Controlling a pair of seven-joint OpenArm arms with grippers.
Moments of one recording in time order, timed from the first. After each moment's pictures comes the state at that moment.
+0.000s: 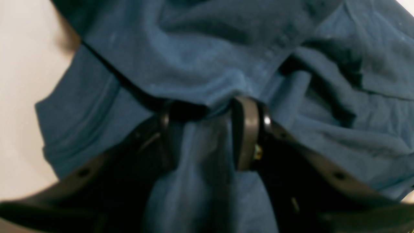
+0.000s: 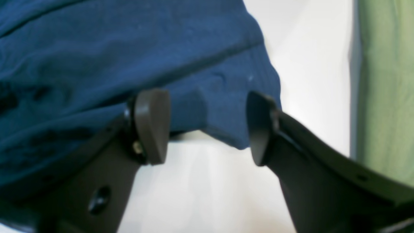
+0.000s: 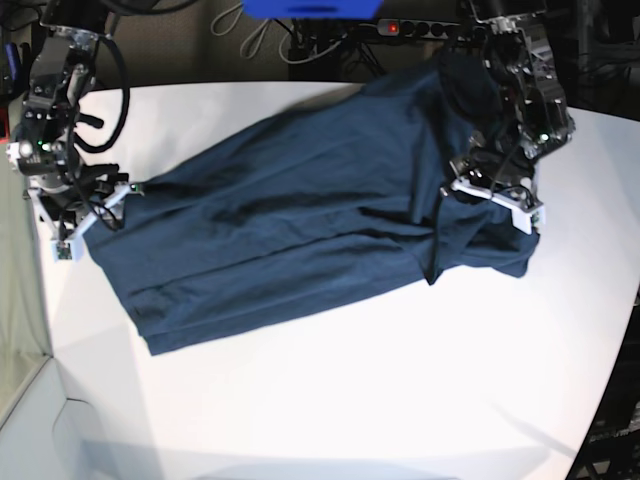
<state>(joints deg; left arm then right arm) 9.8 -2.3 -17.8 98.5 -24.3 3.5 57.5 -8.0 11.6 21.9 103.2 12.0 17.0 -55.8</state>
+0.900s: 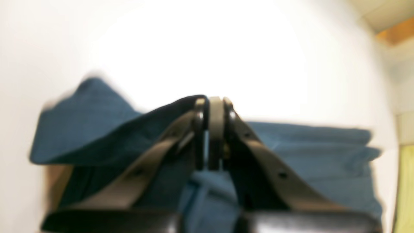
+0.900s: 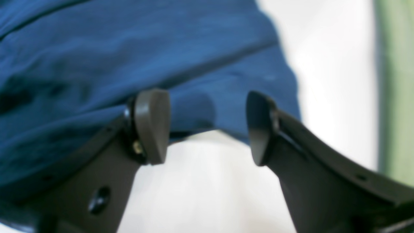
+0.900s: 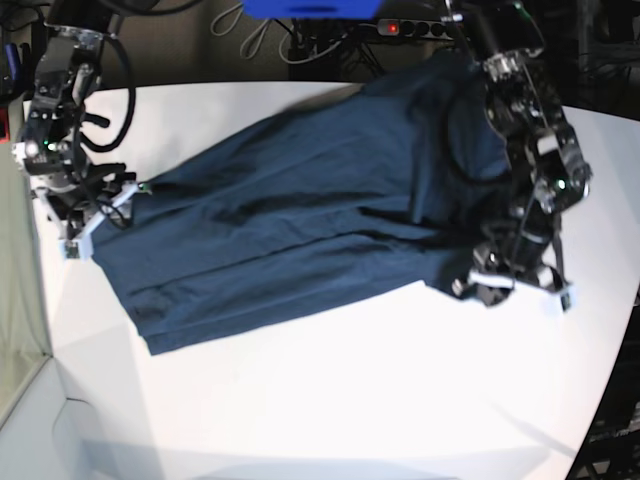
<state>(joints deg) -4.5 0.3 -18.4 107.2 -24.1 3.5 51.7 -8.3 10.2 20.0 103.0 12.1 17.0 -55.8</state>
